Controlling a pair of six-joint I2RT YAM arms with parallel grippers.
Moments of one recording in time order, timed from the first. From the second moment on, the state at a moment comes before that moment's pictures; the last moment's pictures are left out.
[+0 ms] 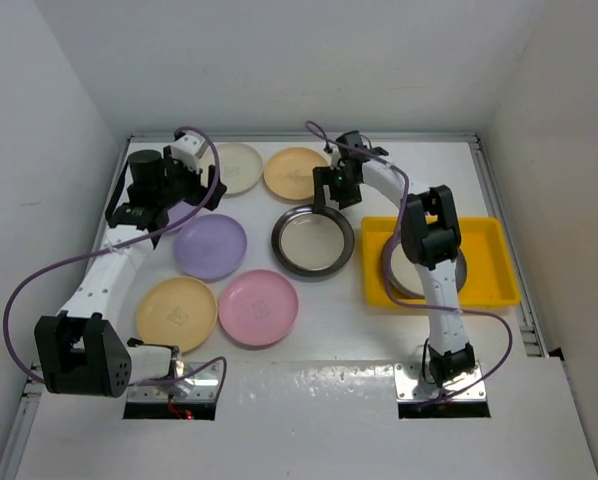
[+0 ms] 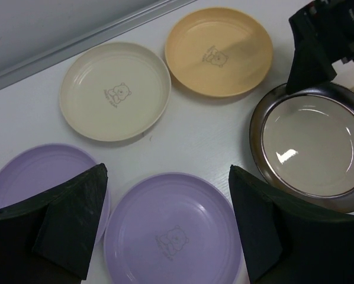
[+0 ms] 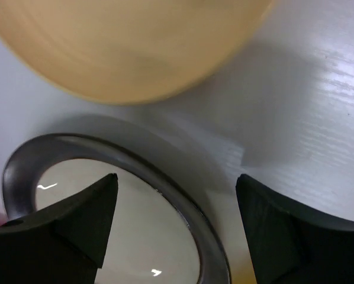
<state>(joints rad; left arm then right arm) -0.04 1.25 1.03 -0.14 0.40 0.19 0.33 2.37 1.89 -0.66 -0.25 0.18</state>
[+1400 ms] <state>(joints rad) 0.01 1.28 1.01 -0.10 0.46 0.17 -0.33 1.08 0.88 -0.42 -0.44 0.64</state>
